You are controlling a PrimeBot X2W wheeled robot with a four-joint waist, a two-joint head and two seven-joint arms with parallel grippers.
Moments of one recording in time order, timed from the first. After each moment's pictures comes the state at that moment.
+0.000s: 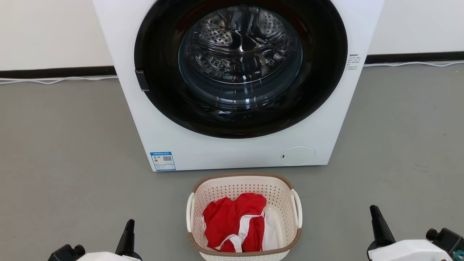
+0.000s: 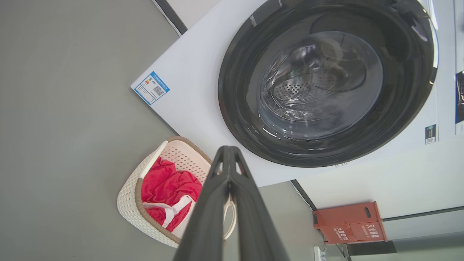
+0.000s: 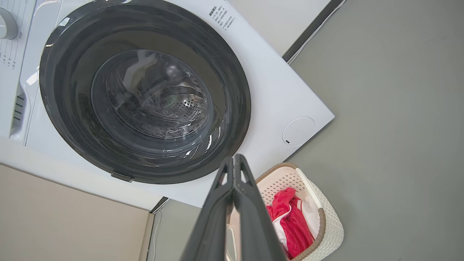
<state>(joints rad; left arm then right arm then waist) 0.01 0.04 0.03 0.38 -1.02 -0.09 -0.05 0.01 -0.04 -0.09 0.33 0.88 0.12 -0.03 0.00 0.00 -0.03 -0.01</state>
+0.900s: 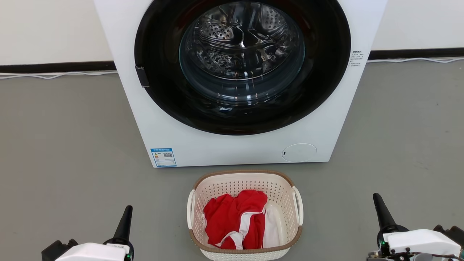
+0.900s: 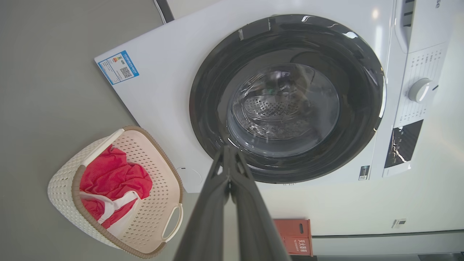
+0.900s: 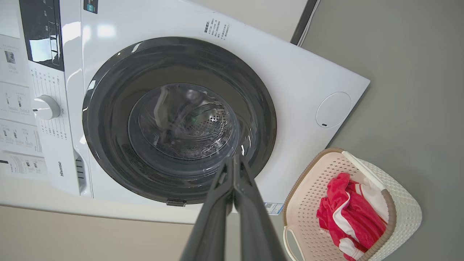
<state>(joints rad) -0.02 0.04 0.05 0.33 -1.31 -0.10 0.03 -0.03 -0.04 -0.11 0.30 1.23 0.12 0.03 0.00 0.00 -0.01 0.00</state>
